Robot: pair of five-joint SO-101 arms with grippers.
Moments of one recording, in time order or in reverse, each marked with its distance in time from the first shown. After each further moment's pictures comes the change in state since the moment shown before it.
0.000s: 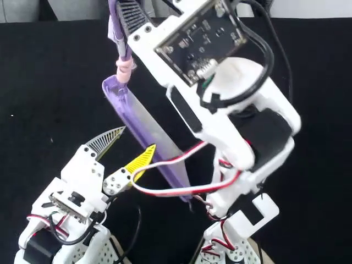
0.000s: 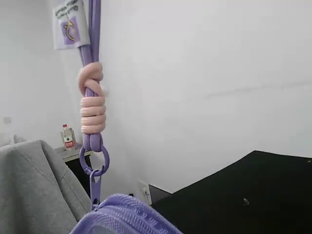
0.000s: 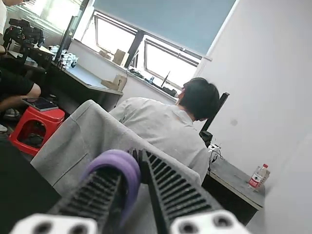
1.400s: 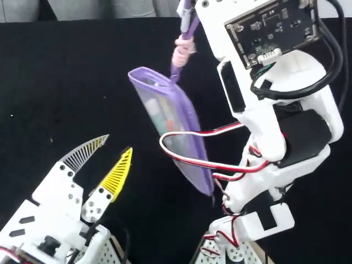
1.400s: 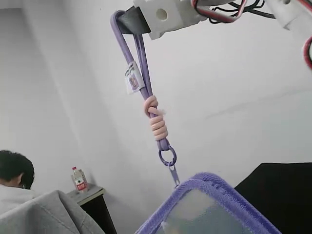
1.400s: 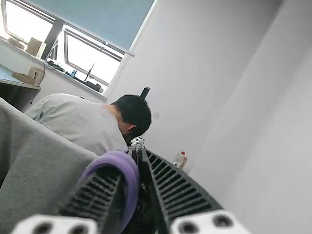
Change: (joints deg) left arm 0.1 -0.1 -16.8 10.9 -9.9; right arm 16.7 -4.4 4.8 -8.4 1.4
